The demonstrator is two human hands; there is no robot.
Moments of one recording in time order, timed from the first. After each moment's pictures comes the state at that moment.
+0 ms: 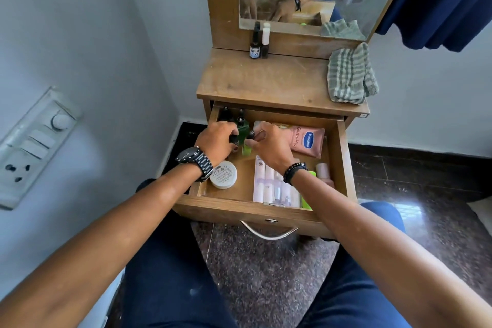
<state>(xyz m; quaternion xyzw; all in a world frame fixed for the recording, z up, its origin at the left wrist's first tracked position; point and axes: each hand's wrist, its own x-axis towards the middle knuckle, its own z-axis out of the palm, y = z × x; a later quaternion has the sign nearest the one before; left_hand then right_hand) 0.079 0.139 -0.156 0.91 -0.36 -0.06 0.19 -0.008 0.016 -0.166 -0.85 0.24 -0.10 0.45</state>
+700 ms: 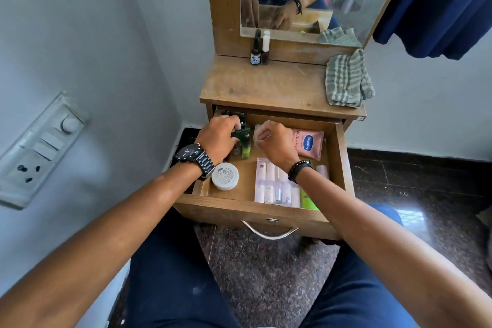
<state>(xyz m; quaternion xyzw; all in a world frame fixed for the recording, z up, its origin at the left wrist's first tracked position) 0.074 0.141 -0.132 0.90 -0.38 -0.01 0.22 -0.012 0.011 -0.151 -0.87 0.24 -0.13 0.41</state>
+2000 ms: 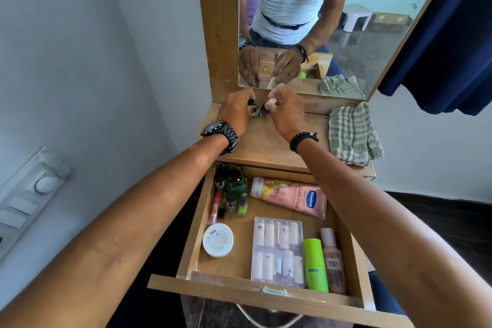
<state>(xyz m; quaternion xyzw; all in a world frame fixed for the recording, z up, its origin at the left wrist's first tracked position) 0.190 0.017 -0.080 0.86 -0.37 0.10 0.34 0.115 -0.087 -0.074 -0.86 0.23 -0.30 0.33</state>
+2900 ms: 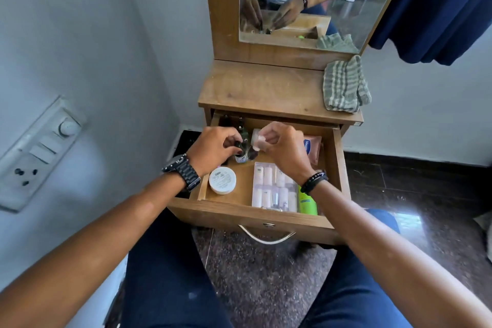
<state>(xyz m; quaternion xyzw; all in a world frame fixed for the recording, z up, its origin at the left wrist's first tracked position) 0.062 0.158 -0.120 0.85 -0.40 -0.10 0.34 -0.038 0.008 -0.125 -0.85 0.21 -0.18 0.44</state>
